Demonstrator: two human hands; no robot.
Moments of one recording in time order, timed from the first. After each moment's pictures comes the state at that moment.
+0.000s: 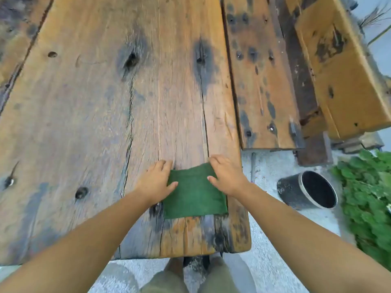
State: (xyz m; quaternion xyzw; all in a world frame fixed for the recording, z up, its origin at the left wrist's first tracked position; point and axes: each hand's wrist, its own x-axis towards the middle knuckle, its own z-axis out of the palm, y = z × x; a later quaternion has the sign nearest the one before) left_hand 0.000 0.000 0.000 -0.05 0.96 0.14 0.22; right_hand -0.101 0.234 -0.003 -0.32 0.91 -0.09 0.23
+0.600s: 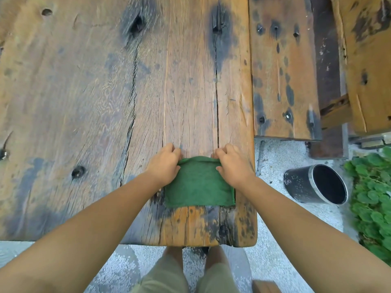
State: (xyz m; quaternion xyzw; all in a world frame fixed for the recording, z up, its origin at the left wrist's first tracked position) left_hand -0.017 0.007 -0.040 -0.08 0.96 0.18 0.21; right_hand -0.100 0.226 -0.035 -0.29 0.93 -0.06 0.23
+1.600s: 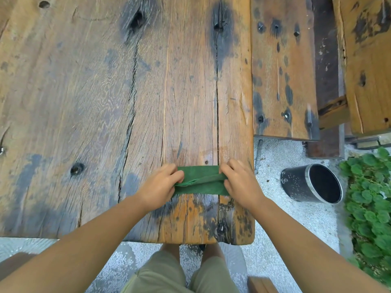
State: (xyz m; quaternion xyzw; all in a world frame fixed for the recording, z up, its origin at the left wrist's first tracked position) left_hand 0.045 0.011 -0.027 0.08 0.96 0.26 0.12; right_hand -0.060 0.261 -0.016 -0.35 0.91 -0.13 0.17
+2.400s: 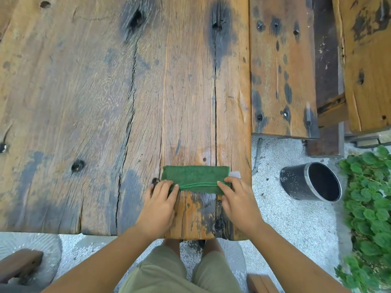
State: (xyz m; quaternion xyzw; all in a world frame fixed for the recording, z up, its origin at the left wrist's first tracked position) left_hand 0.108 0.055 -0.022 -0.04 0.97 0.12 0.22; right_hand 0.001 0.293 -0.030 -0.30 0.93 -0.14 0.16
